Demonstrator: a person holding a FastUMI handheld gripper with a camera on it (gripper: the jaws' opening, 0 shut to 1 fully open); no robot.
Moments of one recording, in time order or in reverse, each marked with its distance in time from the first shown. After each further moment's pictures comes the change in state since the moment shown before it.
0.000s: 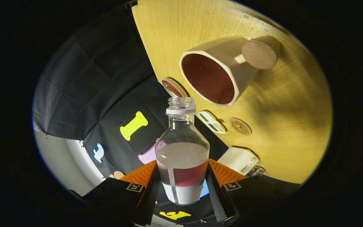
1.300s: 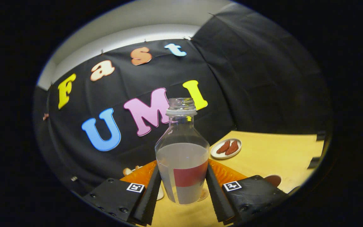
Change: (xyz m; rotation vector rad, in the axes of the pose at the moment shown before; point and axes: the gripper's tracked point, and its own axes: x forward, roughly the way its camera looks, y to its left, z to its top) arm 0.015 0.030 -0.129 -2.015 -0.266 0.145
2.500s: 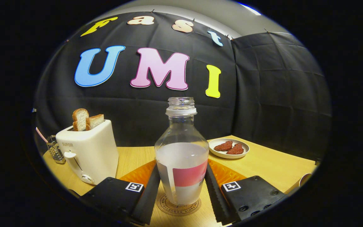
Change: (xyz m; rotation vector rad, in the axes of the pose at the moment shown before) arm 0.131 0.009 -0.189 -0.321 0.092 -0.097
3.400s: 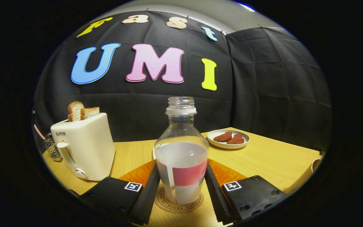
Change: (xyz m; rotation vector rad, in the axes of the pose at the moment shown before) arm 0.000 -0.001 -0.031 0.064 0.033 -0.021
